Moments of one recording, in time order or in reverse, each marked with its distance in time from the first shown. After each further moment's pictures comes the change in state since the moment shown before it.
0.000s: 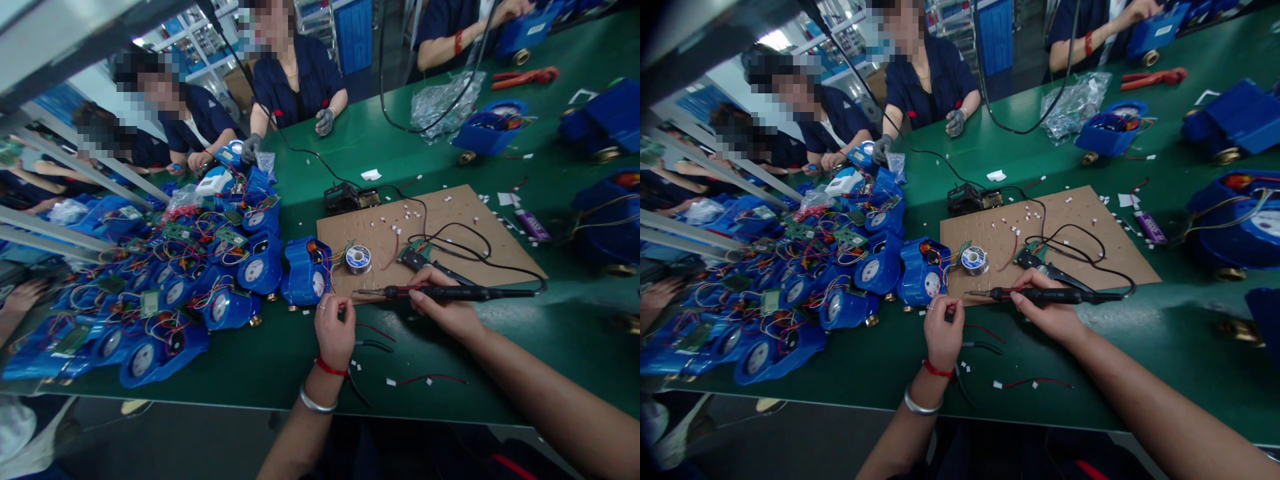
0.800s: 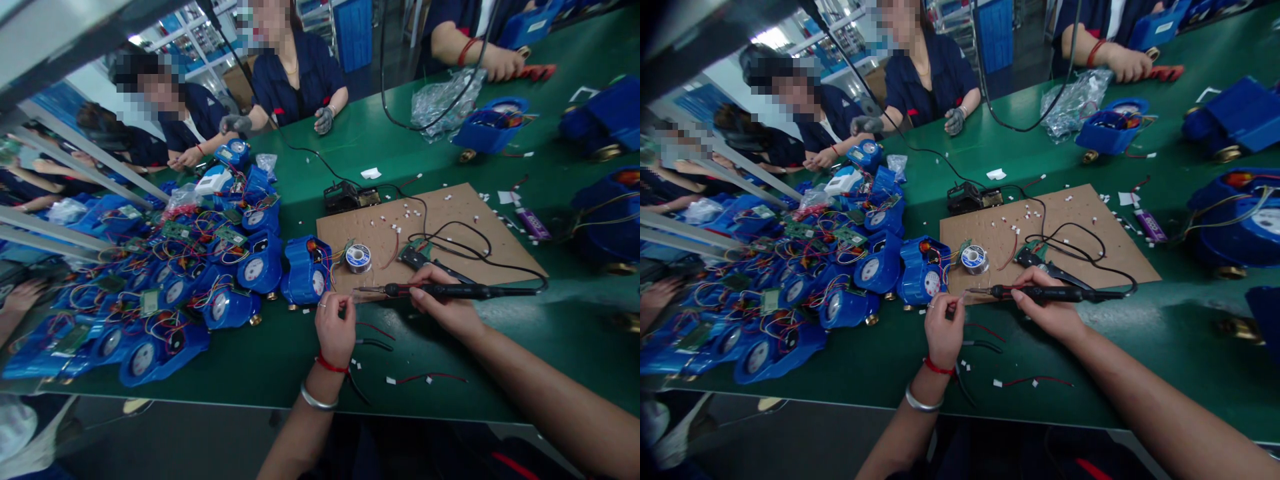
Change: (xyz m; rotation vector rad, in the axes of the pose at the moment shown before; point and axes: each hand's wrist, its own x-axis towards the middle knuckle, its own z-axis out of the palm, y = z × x) left_hand 0.002 0.001 0.001 0.013 -0.003 -0.001; right_hand 0.000 0.000 0.001 0.009 0.033 -0.005
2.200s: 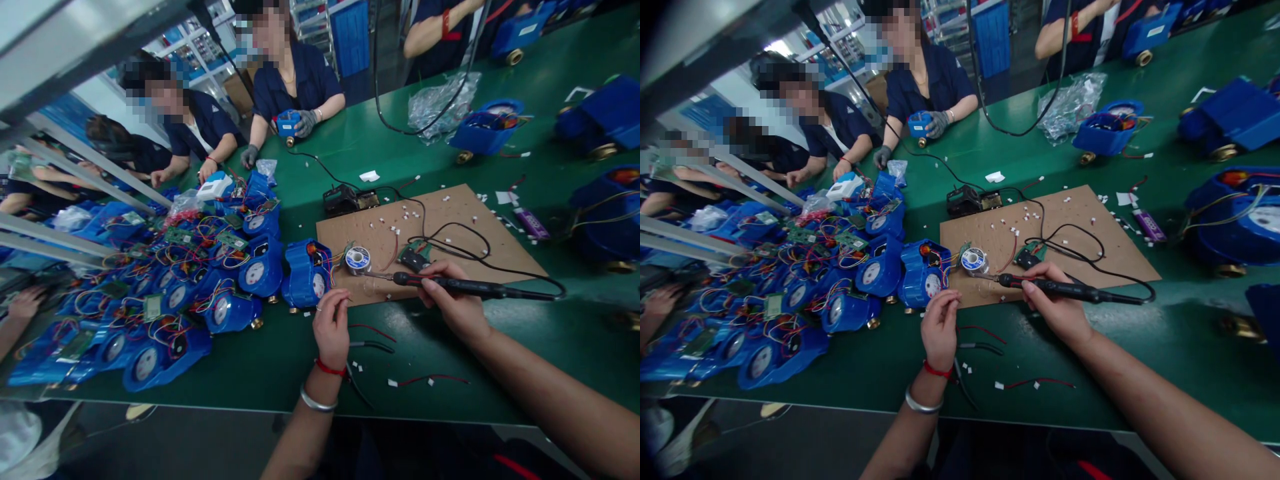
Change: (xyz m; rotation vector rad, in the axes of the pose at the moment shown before) left_hand 0.002 -0.003 -0.007 -0.258 0.043 0.001; right_hand 0.000 -0.007 0.002 0.170 0.198 0.029
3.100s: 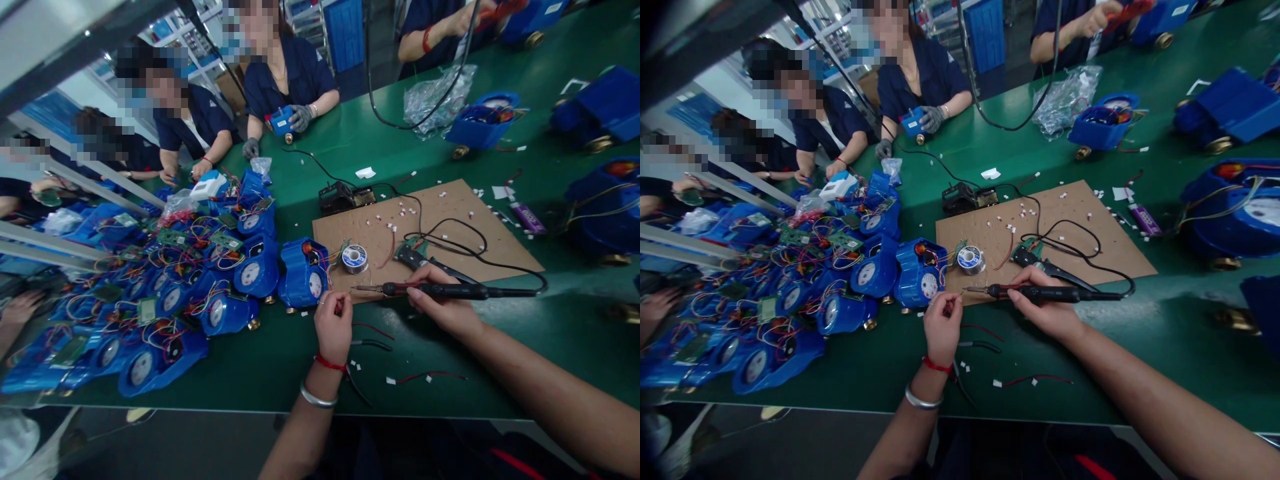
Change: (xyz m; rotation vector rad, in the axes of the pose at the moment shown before) left_hand 0.004 -0.003 0.011 0.154 -0.070 -0.059; right_hand -0.001 0.004 -0.004 -0.195 -0.174 -0.024
